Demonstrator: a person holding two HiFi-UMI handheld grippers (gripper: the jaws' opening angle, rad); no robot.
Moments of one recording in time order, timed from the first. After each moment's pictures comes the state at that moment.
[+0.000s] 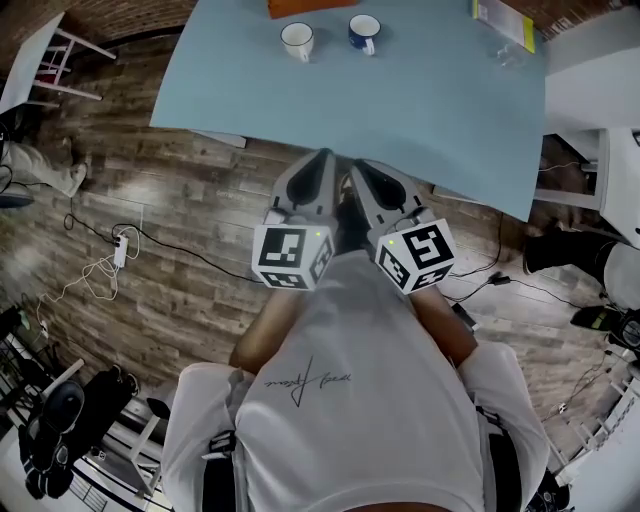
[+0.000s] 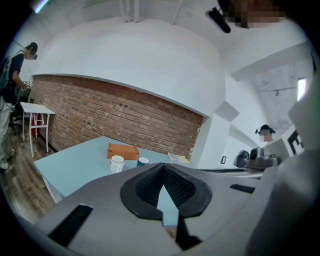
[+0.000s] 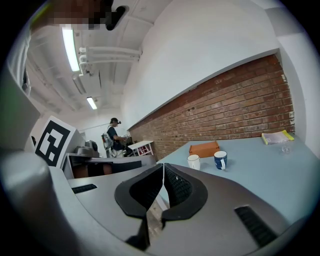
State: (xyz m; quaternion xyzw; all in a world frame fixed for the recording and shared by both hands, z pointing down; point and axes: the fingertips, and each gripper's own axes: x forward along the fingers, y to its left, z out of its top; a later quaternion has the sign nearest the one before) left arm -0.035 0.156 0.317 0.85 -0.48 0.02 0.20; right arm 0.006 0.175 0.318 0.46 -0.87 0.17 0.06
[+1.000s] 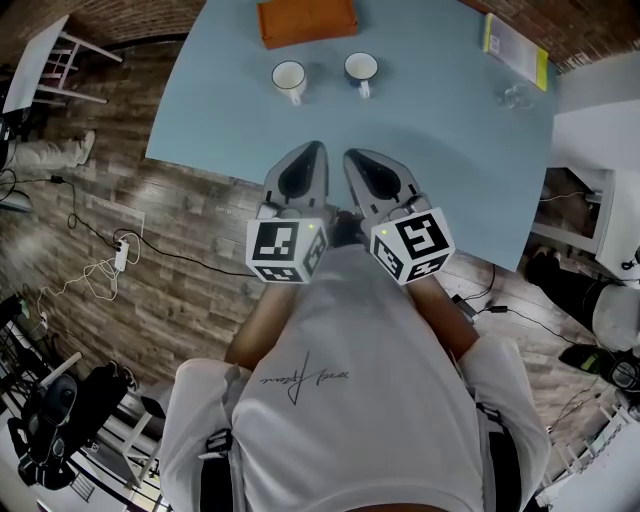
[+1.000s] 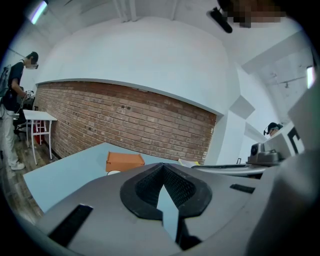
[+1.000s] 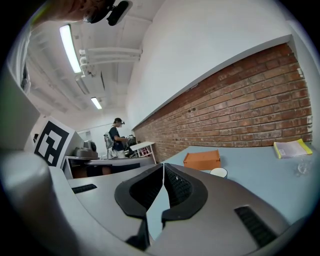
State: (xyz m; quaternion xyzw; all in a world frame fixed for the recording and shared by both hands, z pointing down) left arm -0.014 0.040 0.315 0.83 -0.52 0.02 0.18; right arm 0.031 0.053 0.314 0.43 -0.89 0.16 0.07
